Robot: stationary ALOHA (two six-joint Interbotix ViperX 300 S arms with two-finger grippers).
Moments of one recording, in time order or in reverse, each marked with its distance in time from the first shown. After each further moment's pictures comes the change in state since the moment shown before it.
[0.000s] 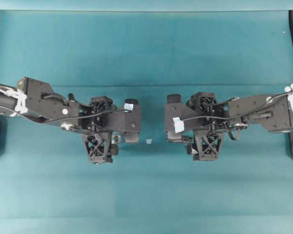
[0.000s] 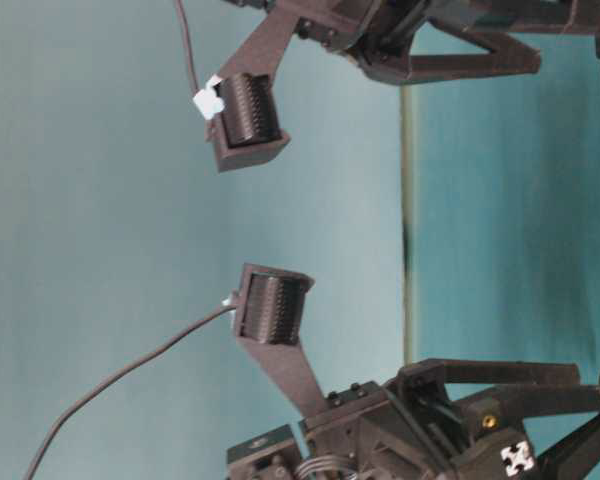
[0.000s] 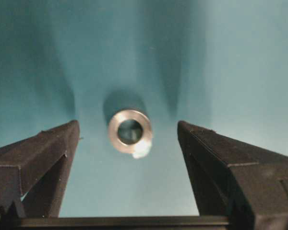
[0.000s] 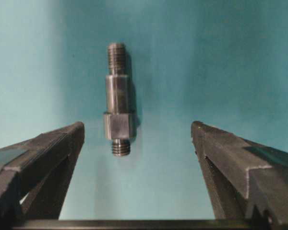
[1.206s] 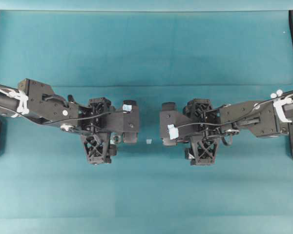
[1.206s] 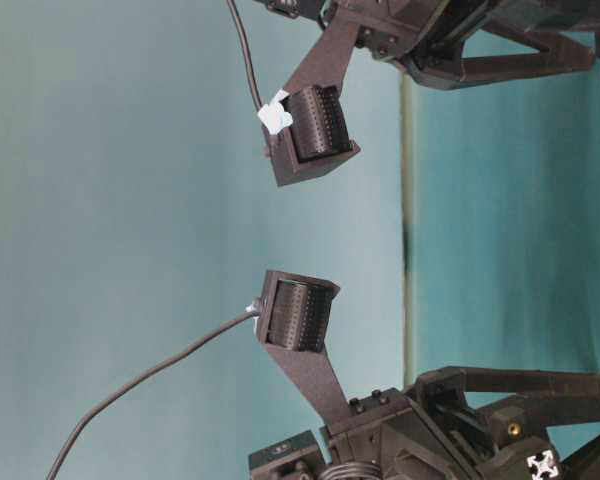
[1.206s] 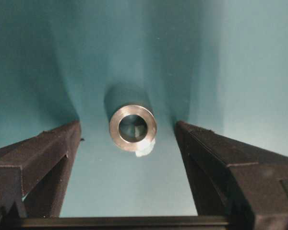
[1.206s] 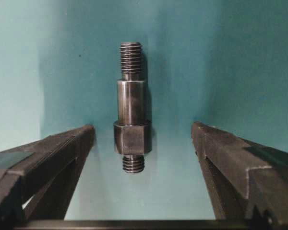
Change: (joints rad) left arm 0.002 0.008 0.023 0.000 -0.023 -0.008; right arm 0.017 0.083 -0.018 0.003 -0.023 0.002
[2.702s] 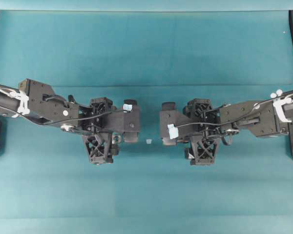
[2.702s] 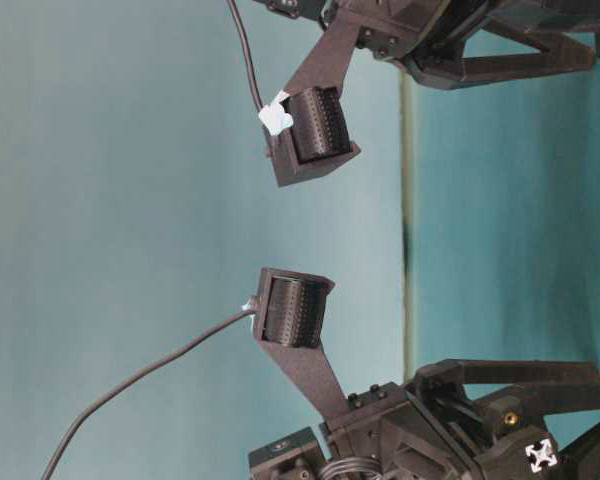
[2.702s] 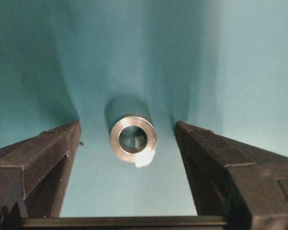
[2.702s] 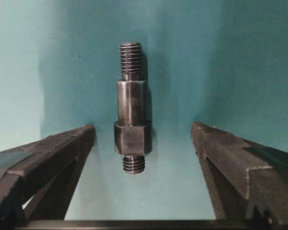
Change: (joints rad) left arm 0.000 0.003 0.000 0.002 -0.034 -0.003; right arm -0.002 0.002 0.000 0.006 0.000 0.000
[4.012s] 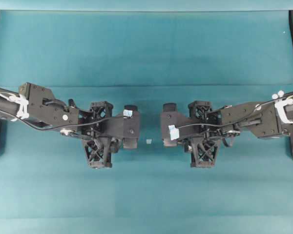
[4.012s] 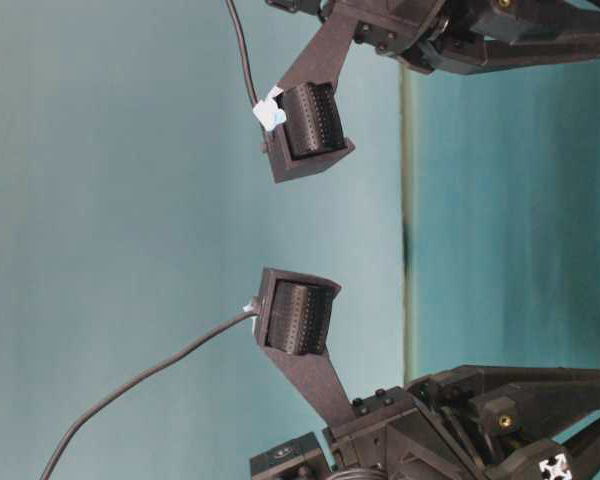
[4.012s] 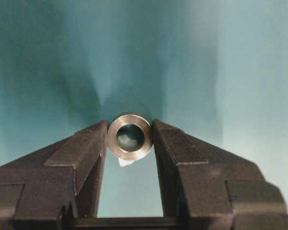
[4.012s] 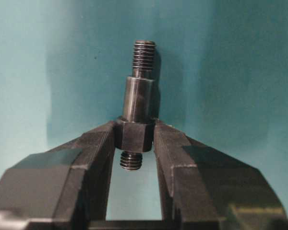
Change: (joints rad) left arm -0.028 0.000 -0.002 0.000 0.005 0.008; right arm 0.003 -0.003 0.008 0.012 0.000 -0.002
